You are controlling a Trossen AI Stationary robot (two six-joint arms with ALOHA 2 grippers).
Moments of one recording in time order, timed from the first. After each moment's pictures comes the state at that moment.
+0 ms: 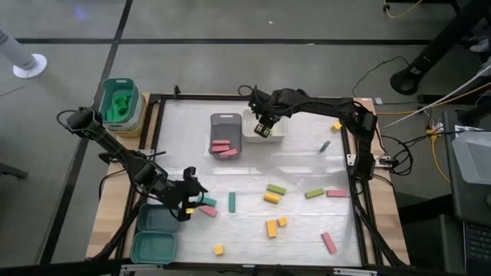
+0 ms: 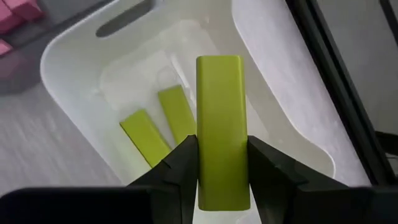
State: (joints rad) left arm -0.63 1.18 0.73 -0.35 -0.43 -0.50; right arm -0.37 1.96 1.71 -1.00 0.19 0.10
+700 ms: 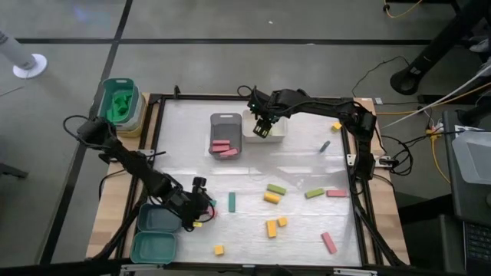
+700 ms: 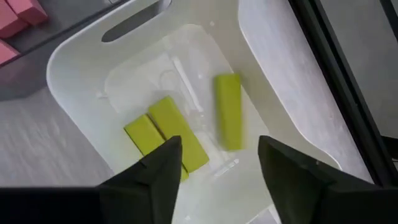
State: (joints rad) left arm -0.63 1.46 0.73 -0.26 -0.35 -0.31; right arm -0.37 1.97 1.71 -0.99 0.19 0.10
